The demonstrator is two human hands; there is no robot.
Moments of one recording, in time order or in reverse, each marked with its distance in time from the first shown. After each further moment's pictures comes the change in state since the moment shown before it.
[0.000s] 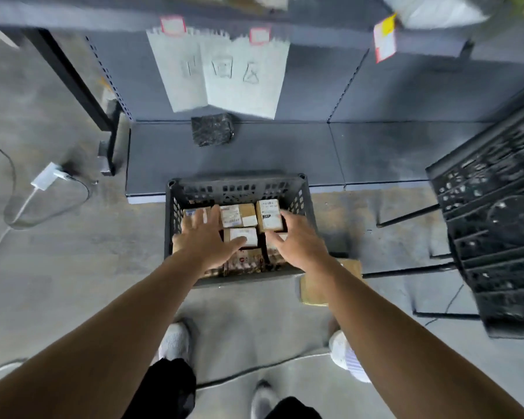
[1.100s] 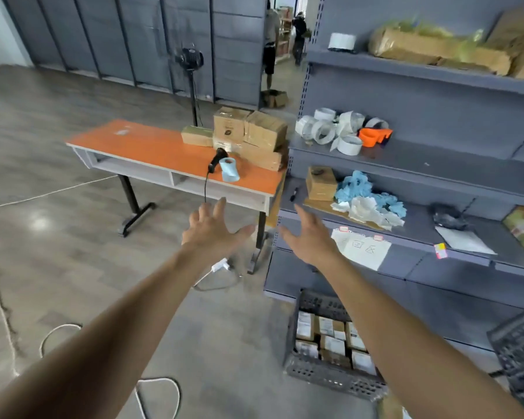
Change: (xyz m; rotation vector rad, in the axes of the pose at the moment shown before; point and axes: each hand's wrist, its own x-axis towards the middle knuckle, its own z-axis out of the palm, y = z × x) left_hand -0.456 -0.270 -0.380 -0.298 0.623 -0.149; right_hand -0.375 -0.464 -0.173 0.020 0.251 -0.534
